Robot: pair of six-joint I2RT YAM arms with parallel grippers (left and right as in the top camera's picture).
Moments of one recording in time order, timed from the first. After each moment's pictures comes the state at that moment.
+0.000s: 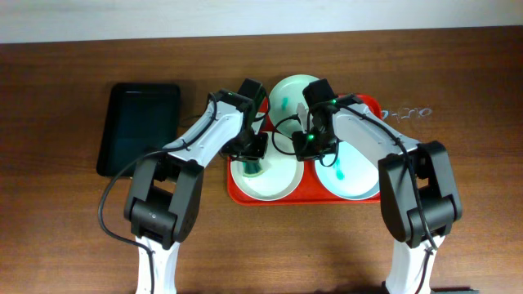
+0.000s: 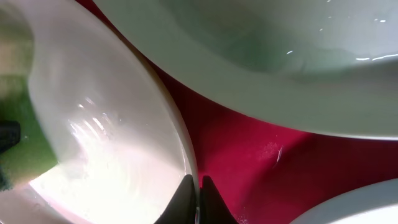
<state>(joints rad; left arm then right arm) -0.45 2.17 1.65 -1.02 0.17 -0.22 0.31 2.06 1.42 -0.83 -0.29 0.13</state>
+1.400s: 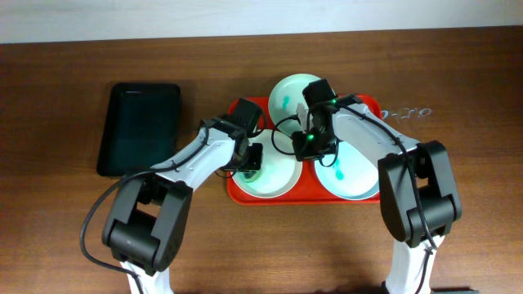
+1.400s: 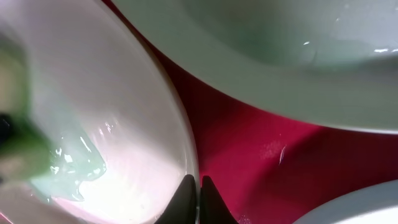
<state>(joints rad) -0.47 1.98 1.31 -0.70 0.04 -0.35 0.31 2.06 1.43 -0.84 -0.30 0.13</state>
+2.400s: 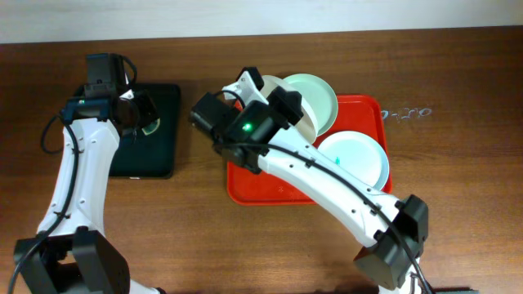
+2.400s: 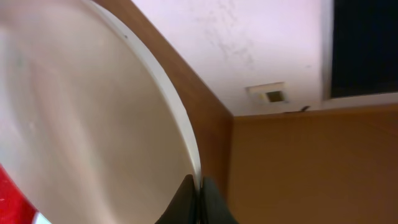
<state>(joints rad) 0.07 1.69 1.46 -0.83 -0.01 -0.35 0.85 2.00 2.03 -1.40 1.13 0.13</state>
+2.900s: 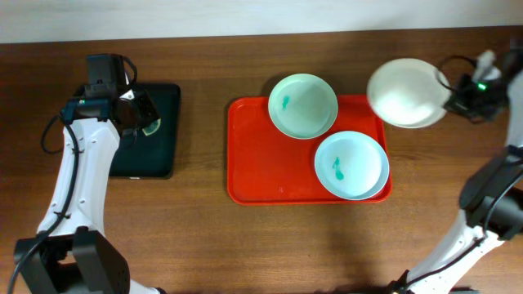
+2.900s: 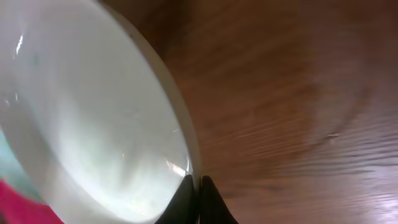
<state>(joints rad) 0.07 1.69 1.46 -0.83 0.00 -0.35 -0.54 2.18 2.00 -1.21 -0.37 0.01</state>
